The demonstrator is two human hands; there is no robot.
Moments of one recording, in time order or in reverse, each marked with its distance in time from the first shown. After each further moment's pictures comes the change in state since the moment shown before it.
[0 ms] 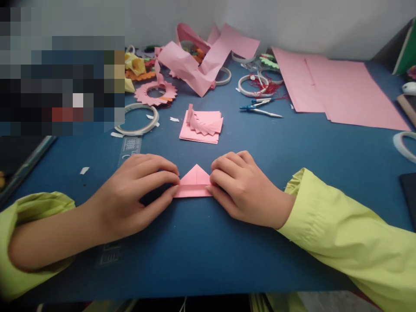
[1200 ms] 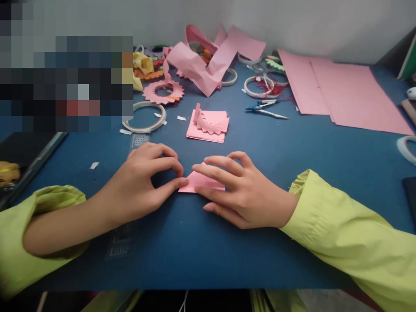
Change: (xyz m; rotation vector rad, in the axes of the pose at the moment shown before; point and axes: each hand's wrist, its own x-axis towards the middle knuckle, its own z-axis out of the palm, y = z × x) left_hand 0.007 -0.002 0.000 -0.047 -0.050 -0.318; right_hand 0.000 0.001 -0.002 -0.054 -0.038 -0.251
